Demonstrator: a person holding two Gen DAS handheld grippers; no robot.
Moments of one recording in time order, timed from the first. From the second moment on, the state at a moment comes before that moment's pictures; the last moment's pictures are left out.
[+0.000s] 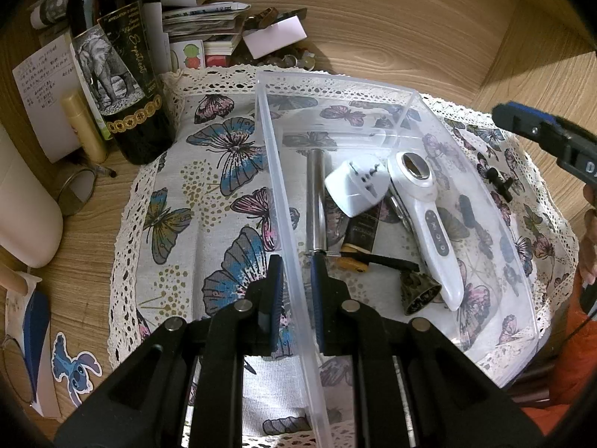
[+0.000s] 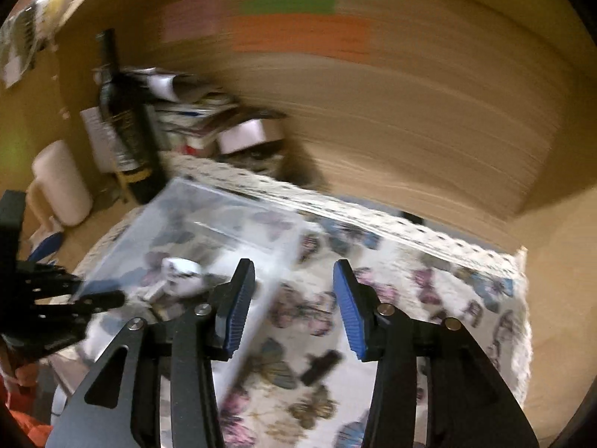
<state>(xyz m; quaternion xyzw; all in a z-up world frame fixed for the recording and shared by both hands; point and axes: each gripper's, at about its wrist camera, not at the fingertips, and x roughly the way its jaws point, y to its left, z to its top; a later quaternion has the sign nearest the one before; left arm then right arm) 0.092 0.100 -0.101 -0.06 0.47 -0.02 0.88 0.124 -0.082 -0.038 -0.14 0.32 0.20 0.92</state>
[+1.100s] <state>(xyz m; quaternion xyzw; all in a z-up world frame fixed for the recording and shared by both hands) 0.092 0.099 -0.101 -0.05 0.47 -0.02 0.88 0.128 -0.103 -0.075 -0.11 0.37 0.19 0.90</state>
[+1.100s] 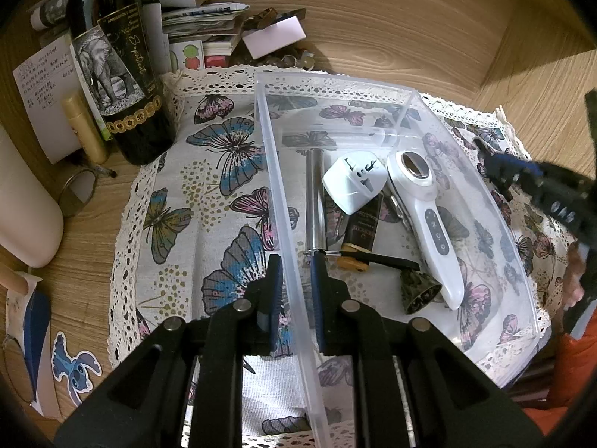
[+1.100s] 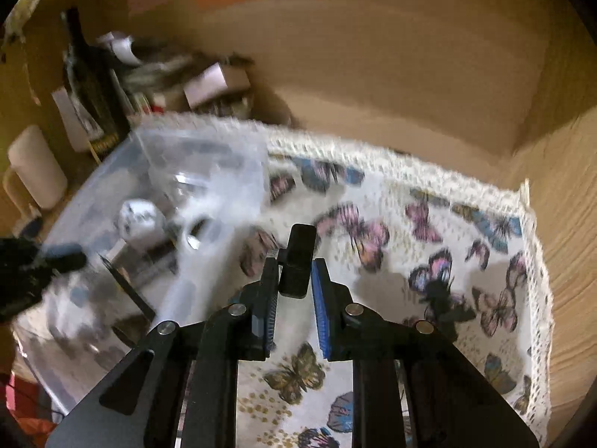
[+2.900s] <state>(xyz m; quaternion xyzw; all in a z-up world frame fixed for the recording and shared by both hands) 0.044 0.081 -0.040 -0.03 0.32 0.01 0.95 0.052 -0.070 -0.026 -0.11 0.23 0.22 0.94</state>
